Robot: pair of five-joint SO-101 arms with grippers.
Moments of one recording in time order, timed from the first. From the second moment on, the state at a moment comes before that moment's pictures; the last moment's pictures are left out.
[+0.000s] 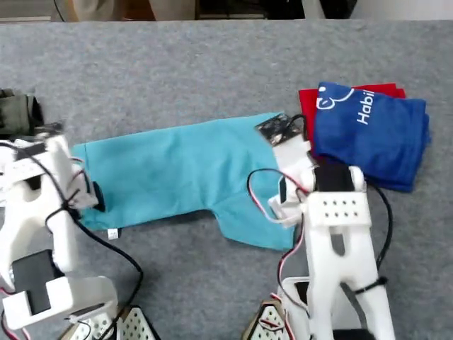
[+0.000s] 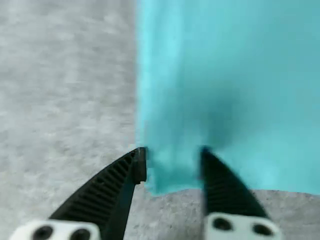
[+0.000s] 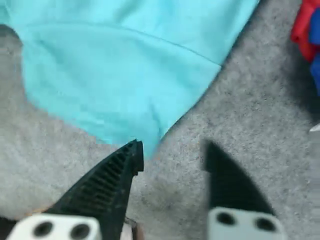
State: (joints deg) left arm -26.5 -7.3 33.0 72.6 -10.8; right arm -5.8 -38.0 44.4 83.5 19.7
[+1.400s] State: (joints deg) left arm -18.7 35.6 -14.8 60.8 17.8; right arm -7.6 65.4 -62.1 72.9 -2.0
